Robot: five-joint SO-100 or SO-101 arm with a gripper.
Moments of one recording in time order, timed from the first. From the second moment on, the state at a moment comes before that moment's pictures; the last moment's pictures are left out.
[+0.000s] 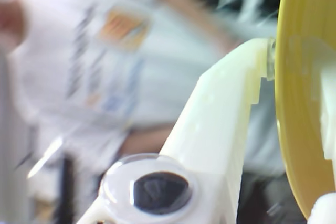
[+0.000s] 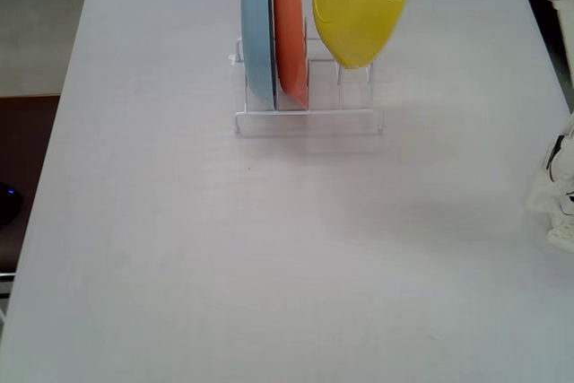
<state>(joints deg) 17.8 107.4 34.8 59.5 -25.5</state>
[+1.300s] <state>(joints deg) -11.0 113.6 67.2 10.5 -10.2</state>
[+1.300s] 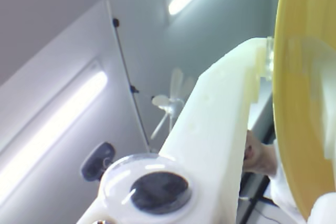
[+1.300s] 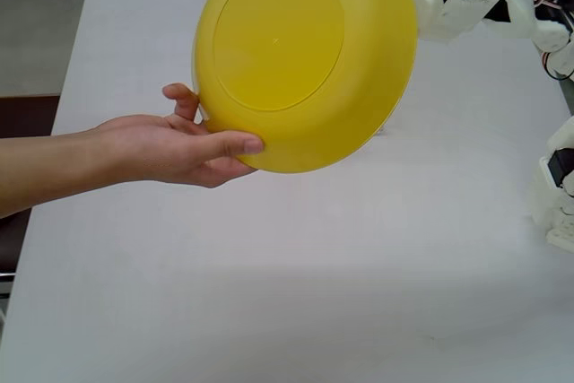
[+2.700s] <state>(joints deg) 25.0 92.2 56.3 54.2 -23.5</state>
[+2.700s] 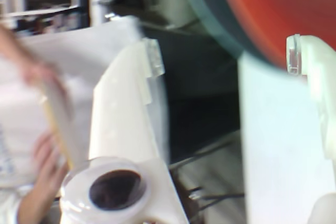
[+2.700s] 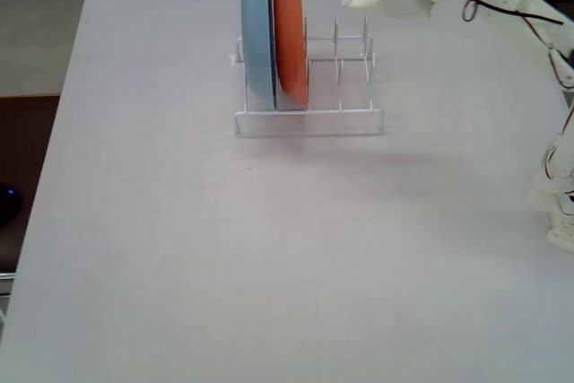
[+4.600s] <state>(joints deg) 28.6 69.8 11.8 55.0 -28.3</state>
